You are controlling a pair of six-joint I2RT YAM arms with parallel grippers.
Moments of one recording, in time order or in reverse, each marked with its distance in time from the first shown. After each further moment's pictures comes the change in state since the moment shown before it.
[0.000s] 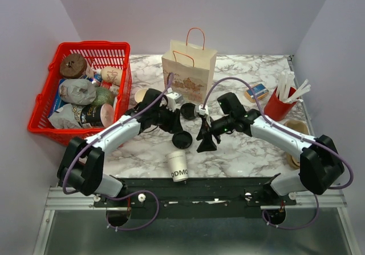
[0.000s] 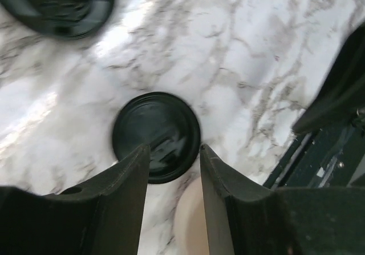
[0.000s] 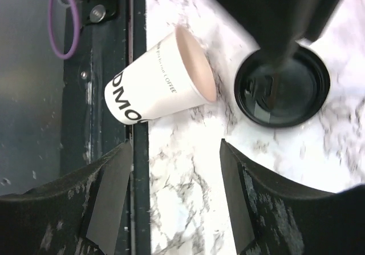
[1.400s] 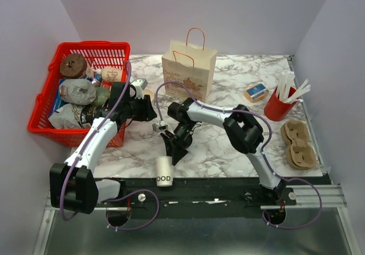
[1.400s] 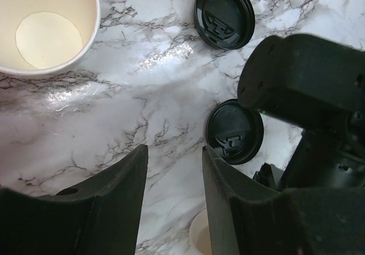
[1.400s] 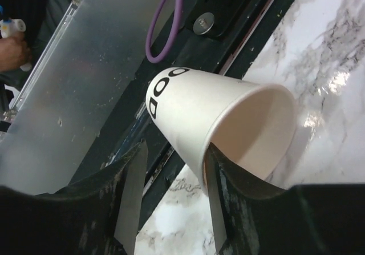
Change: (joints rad) left arm 0.343 -0.198 0.031 -0.192 -0.101 -0.068; right arm 0.243 0.862 0.819 -0.814 -0.397 -0.767
